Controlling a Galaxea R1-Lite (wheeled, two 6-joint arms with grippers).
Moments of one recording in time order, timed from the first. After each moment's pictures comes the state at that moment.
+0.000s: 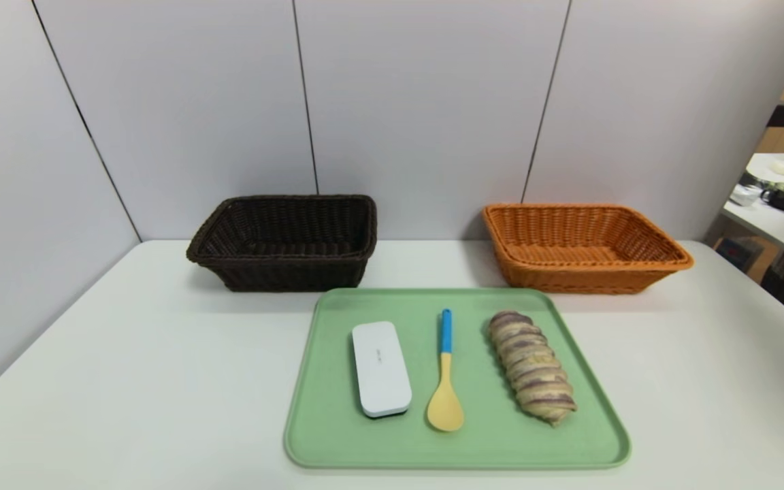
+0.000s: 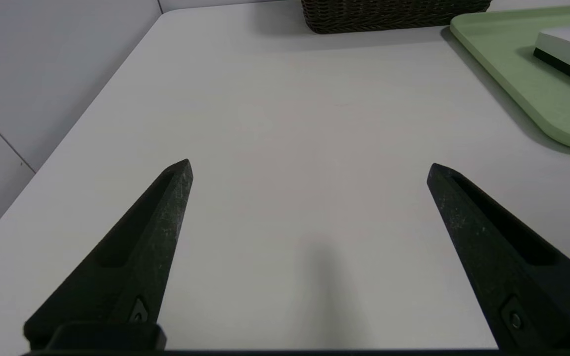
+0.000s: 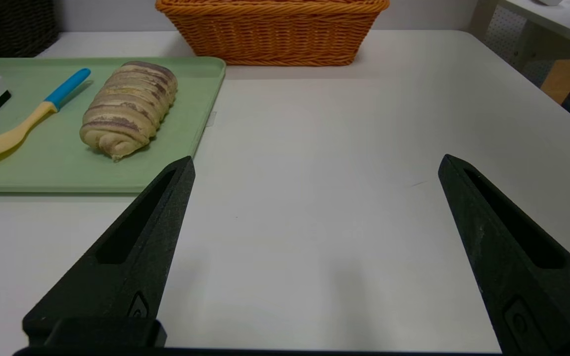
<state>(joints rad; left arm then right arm) 0.00 0.00 0.00 0.01 0.00 0.05 0.00 0.00 0.00 0.00 0.00 0.00</state>
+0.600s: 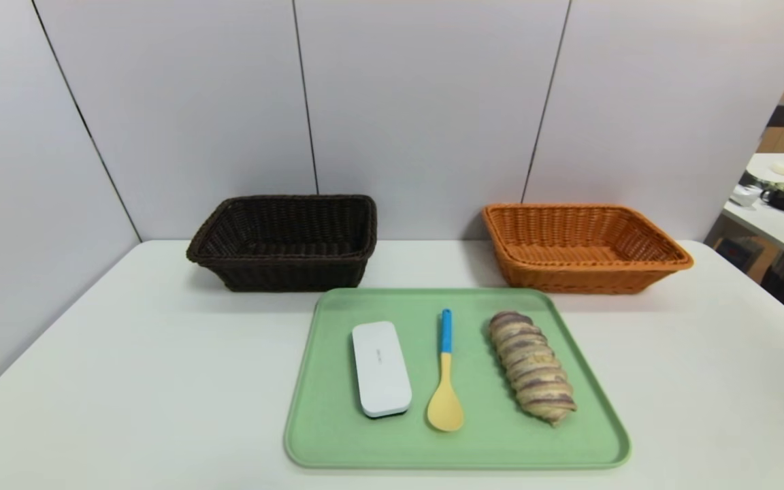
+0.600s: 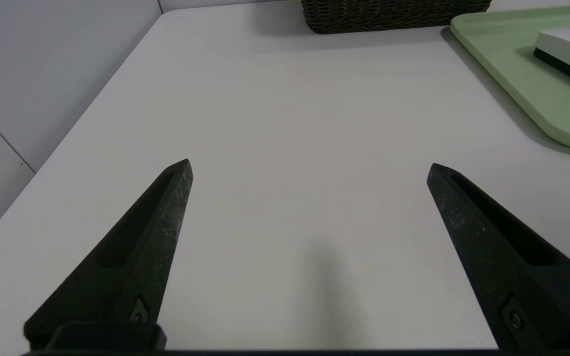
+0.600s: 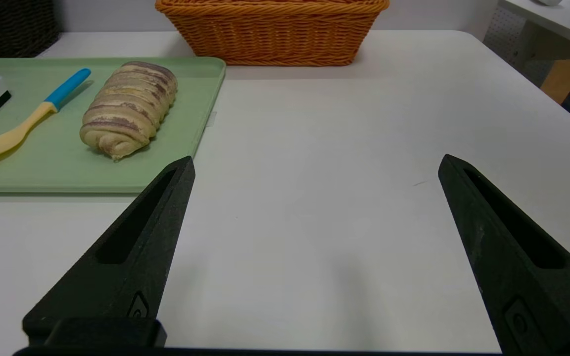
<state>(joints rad) 0.00 0.00 0.00 0.01 0.00 0.05 0.00 0.00 0.00 0.00 0.00 0.00</state>
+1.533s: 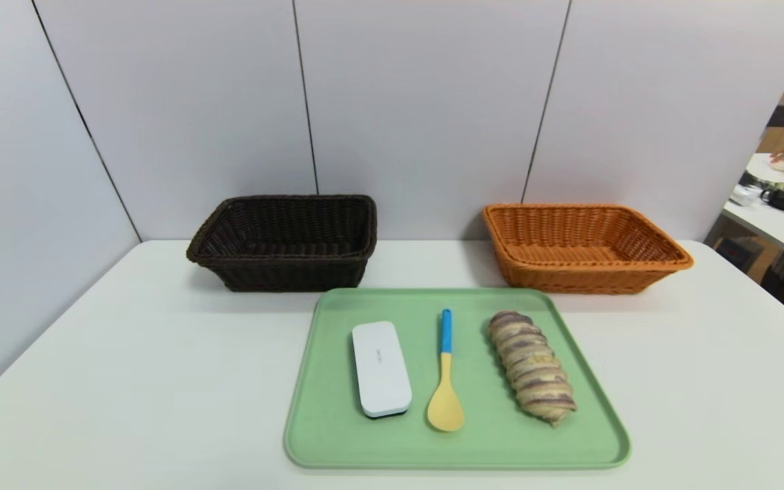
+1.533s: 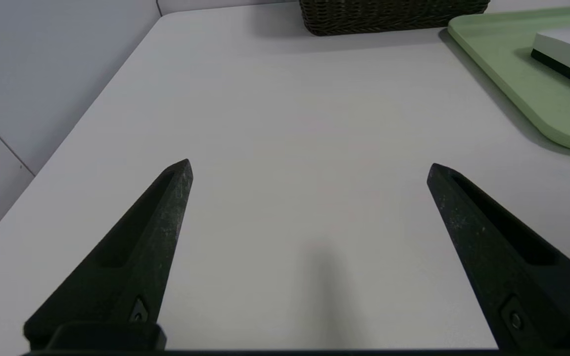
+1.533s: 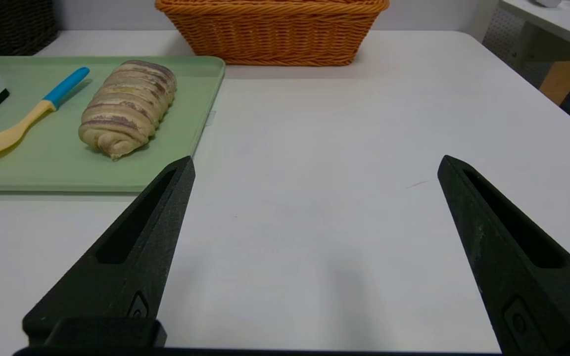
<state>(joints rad) 0.00 0.00 0.00 0.01 -0.01 0.05 0.00 0.00 0.00 0.00 0.00 -0.01</state>
